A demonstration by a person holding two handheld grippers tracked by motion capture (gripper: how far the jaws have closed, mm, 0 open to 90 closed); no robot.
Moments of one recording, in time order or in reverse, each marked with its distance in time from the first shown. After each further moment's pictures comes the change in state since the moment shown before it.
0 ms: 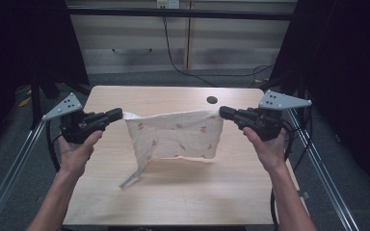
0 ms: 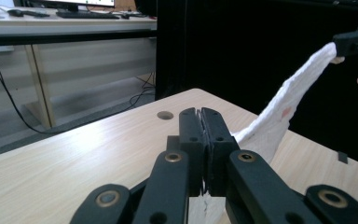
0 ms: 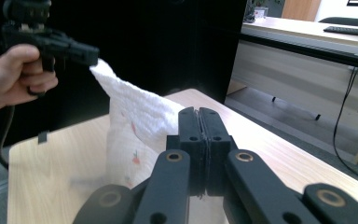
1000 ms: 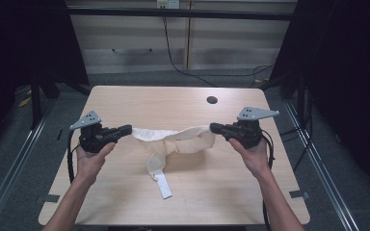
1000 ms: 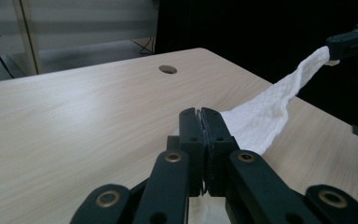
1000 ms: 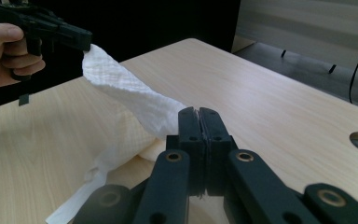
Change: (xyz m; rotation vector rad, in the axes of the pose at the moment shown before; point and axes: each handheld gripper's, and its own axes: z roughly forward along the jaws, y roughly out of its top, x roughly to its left) left arm 0.020 -0.059 0.037 0.109 -0.001 -0.095; right arm -0.021 -0.063 0.045 0.146 0.008 0.076
